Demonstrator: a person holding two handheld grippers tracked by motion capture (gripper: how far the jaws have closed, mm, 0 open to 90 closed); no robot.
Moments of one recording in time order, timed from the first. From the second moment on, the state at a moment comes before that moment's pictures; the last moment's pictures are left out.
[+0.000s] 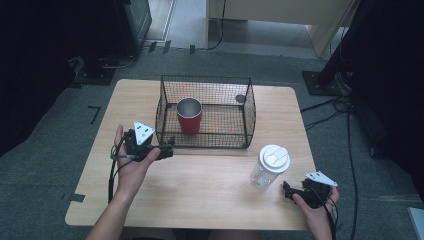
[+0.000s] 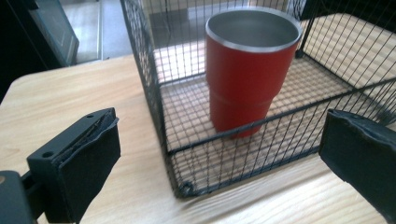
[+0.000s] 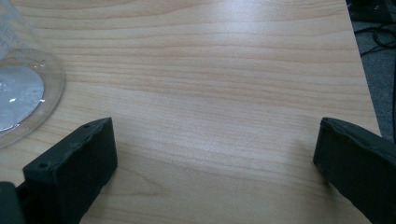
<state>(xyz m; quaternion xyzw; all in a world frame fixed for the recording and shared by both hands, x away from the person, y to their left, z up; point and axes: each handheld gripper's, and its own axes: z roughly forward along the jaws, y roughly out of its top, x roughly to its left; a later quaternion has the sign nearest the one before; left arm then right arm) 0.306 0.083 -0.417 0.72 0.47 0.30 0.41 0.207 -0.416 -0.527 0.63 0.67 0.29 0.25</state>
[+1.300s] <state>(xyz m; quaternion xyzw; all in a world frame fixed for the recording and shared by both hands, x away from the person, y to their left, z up) 0.268 0.165 -0.515 0.73 0.54 0.27 0.32 0.207 -0.416 -0.527 0.63 0.67 0.29 0.25</state>
